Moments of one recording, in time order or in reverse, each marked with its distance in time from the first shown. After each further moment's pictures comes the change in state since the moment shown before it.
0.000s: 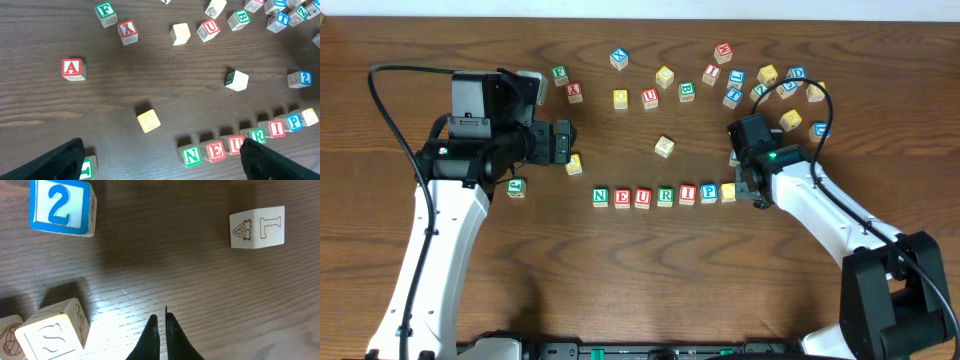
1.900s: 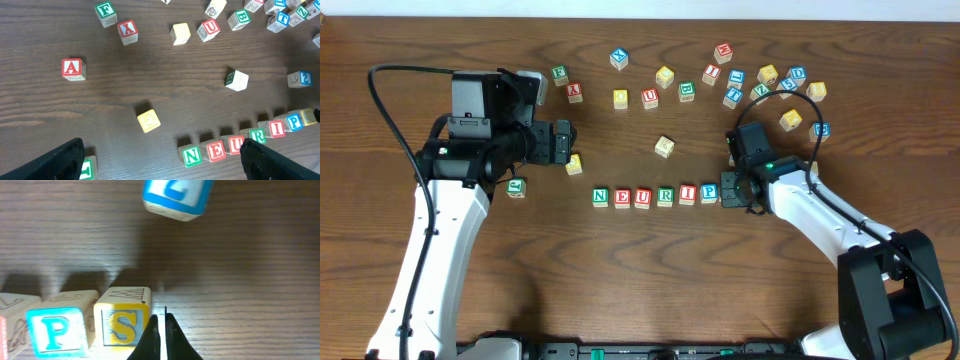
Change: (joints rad) left arm 0.000 0.000 0.000 0.000 0.000 0.000; right arm 0.023 0.000 -0.082 0.161 -0.248 -0.085
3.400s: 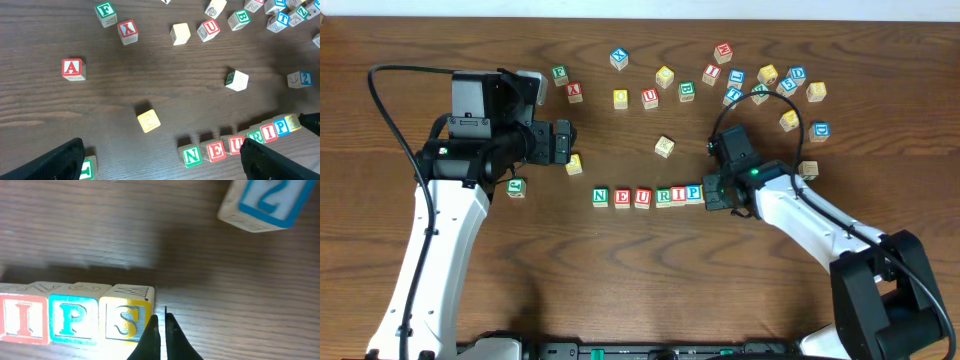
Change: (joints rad) left arm 0.000 0.000 0.000 0.000 0.000 0.000; right arm 0.078 0.000 0.000 0.049 -0.059 -0.018
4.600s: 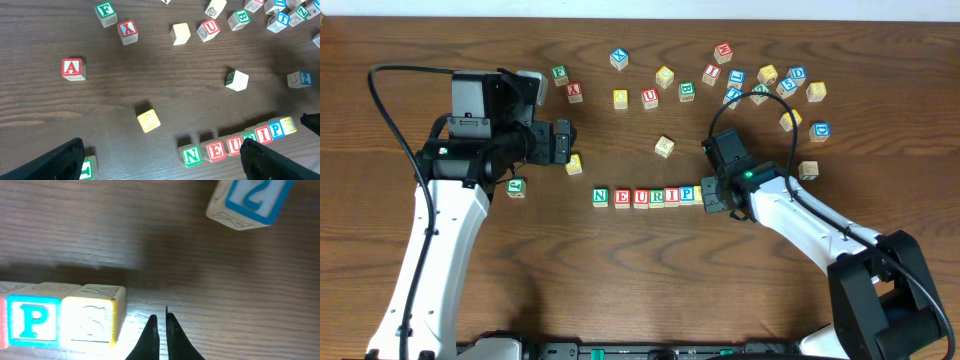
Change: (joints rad) left arm 0.000 0.000 0.000 0.000 0.000 0.000; right arm 0.023 0.000 0.000 -0.020 0.102 0.011
